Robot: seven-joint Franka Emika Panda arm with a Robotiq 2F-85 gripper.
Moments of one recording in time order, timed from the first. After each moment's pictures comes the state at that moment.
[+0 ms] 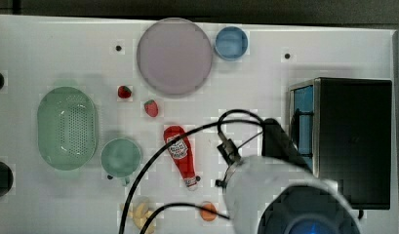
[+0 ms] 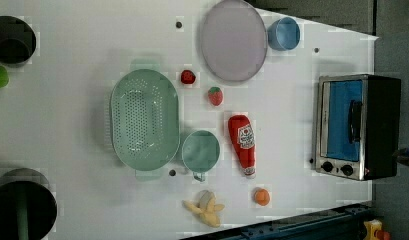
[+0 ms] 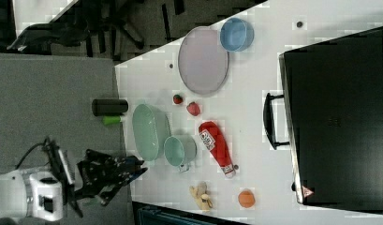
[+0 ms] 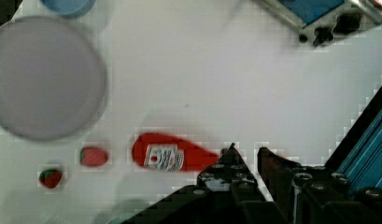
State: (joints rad) arm -0.01 -0.41 -0.10 -2.11 -0.06 0.13 0.10
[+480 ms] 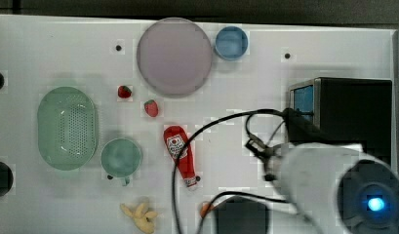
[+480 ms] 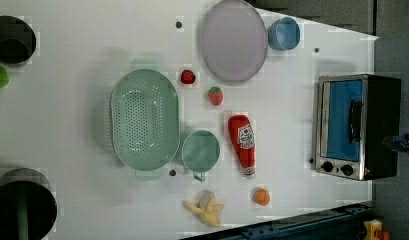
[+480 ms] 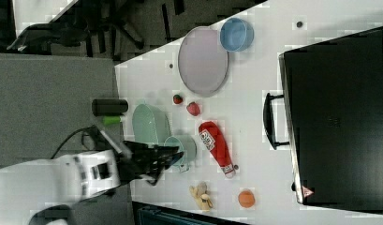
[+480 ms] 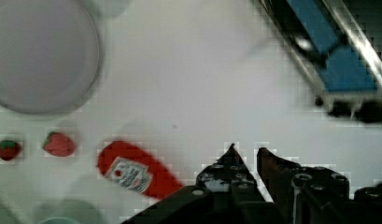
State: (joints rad) arm -0.01 -0.33 -0.26 -2.19 -0.07 0.31 -0.42
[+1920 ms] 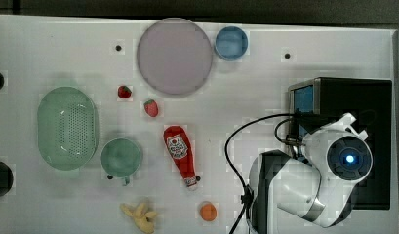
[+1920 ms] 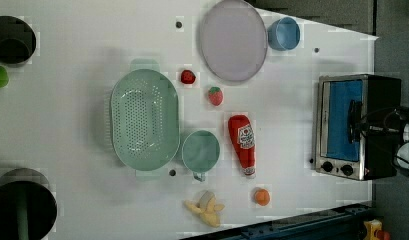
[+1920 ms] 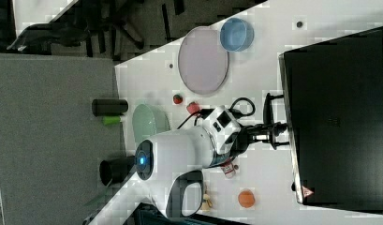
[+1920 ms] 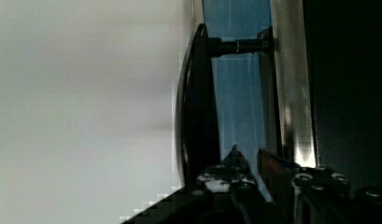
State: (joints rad) arm -0.06 0.11 -0.45 -2.33 -0.17 0.98 -1.04
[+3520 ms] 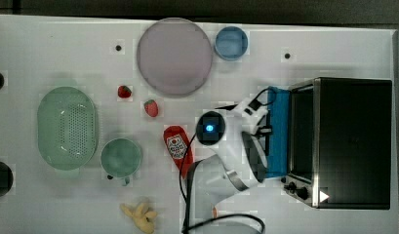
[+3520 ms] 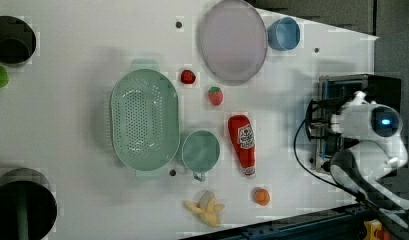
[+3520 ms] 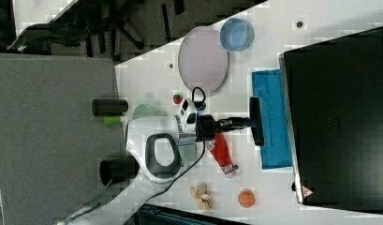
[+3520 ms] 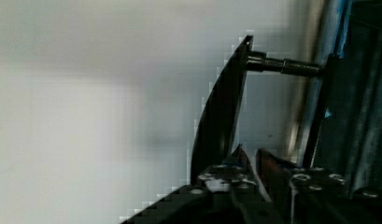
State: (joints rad) arm 0.04 0.26 -0.21 -2.36 -0.77 0.94 -0.43
